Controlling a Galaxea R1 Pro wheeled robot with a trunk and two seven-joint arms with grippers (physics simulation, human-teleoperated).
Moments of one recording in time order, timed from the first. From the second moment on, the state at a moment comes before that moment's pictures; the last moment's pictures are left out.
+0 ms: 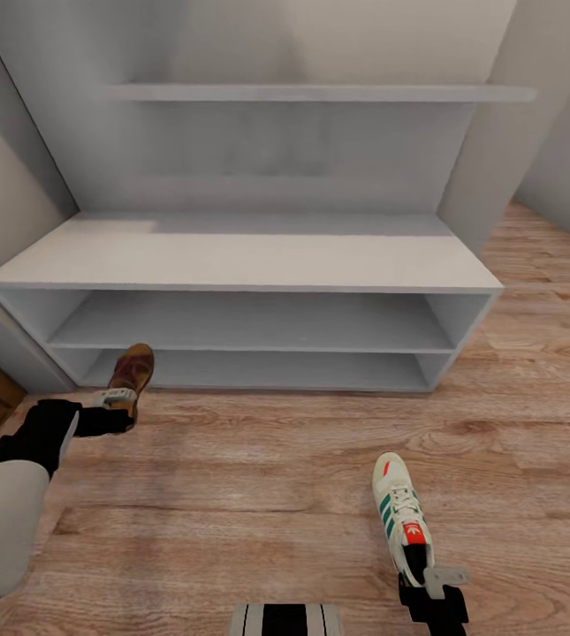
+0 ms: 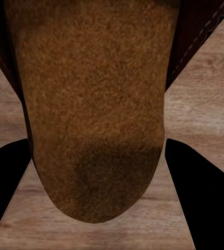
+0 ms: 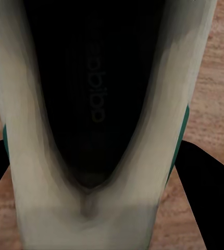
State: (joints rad) left arm -0.96 0.26 0.38 -0.55 -0.43 0.63 -0.51; right arm -0.46 -0.05 -0.21 -0.08 0.31 -0.46 -0.19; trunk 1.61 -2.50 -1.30
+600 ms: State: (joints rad) left arm -0.95 0.26 0.38 -0.63 -0.52 0.67 -0.51; right arm -0.46 -0.05 -0.21 -0.08 0.31 -0.46 -0.18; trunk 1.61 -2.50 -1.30
